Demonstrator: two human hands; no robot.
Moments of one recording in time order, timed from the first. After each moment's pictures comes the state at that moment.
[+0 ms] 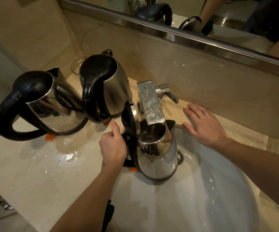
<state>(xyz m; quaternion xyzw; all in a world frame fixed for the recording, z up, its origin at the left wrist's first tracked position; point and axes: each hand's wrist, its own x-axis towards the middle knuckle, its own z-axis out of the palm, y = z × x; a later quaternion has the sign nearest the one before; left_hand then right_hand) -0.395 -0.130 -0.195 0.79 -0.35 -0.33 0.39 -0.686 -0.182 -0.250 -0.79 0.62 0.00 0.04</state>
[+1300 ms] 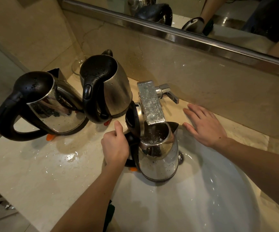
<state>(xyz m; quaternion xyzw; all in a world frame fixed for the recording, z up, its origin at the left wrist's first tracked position) -0.398 -0.131 -0.193 0.78 -0.36 -0.33 0.38 -0.686 -0.181 -0.248 -0.79 0.61 0.00 0.04</state>
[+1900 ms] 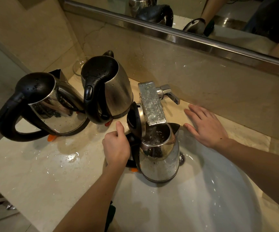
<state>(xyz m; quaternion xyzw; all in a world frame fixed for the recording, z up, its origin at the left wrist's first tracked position) -0.399 -0.131 -0.194 0.78 -0.37 -0.33 0.38 -0.685 -0.180 -0.247 -0.79 0.62 0.00 0.04</state>
